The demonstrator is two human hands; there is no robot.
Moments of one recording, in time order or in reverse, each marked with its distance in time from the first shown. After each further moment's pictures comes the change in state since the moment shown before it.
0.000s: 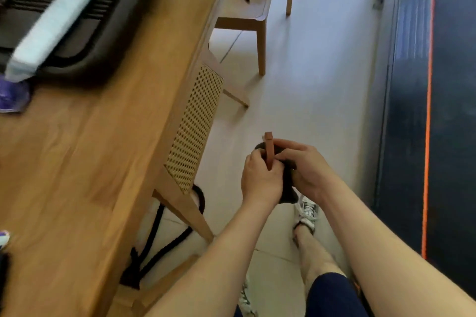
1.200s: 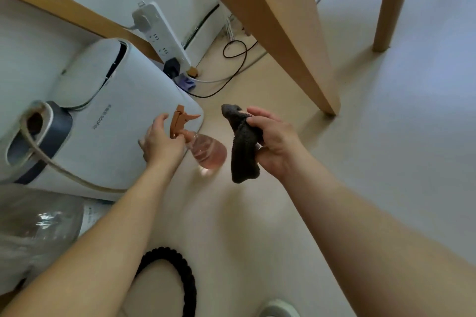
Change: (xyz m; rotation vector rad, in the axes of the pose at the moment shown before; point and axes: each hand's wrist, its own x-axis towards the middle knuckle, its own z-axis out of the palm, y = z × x) left_hand 0.513 -0.313 -0.069 0.337 0.819 -0.077; right_hand 0.565 0.163 0.090 0.328 -0.258 0.133
